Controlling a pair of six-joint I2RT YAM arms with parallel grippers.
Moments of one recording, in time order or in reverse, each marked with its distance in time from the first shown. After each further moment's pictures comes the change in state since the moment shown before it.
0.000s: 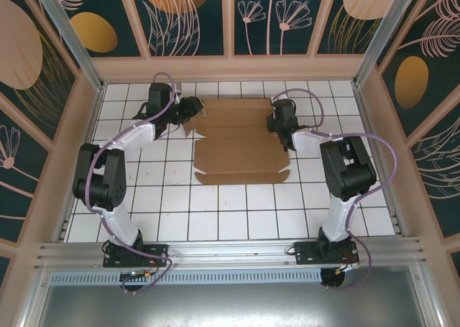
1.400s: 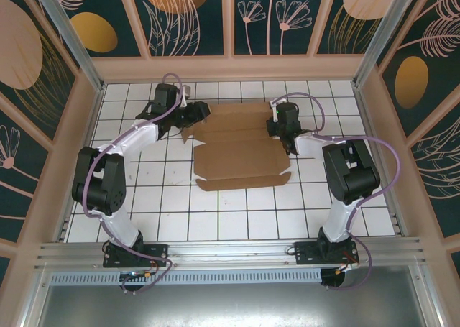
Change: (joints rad) left arm -0.046 -0.006 0.038 -0.138 0.033 0.095; right arm -0.007 -0.045 -0.082 0.074 -0.106 -0.074
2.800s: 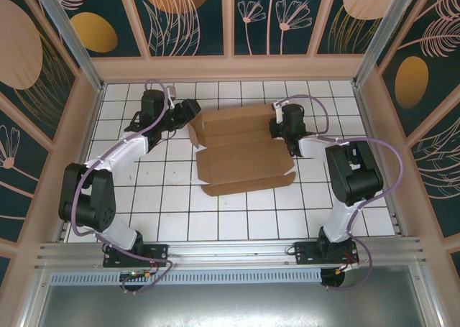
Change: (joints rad) left arm 0.035 -0.163 -0.181 0.188 -0.022 -0.178; right arm -0.036 -0.025 -0.047 0.044 -0.105 -0.010
